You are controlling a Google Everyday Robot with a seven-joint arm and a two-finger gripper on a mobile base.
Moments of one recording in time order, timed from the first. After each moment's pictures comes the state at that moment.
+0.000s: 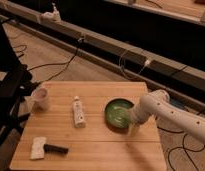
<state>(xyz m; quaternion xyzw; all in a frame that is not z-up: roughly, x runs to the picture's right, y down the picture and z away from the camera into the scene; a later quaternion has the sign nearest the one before) 0.160 0.207 0.812 -0.31 -0.12 0.10 0.94</state>
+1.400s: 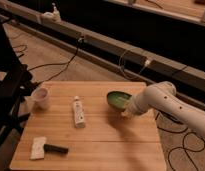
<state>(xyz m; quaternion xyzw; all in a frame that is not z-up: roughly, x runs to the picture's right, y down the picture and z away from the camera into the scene) 0.138 0.115 0.744 -0.21 -0.18 0.14 0.95</state>
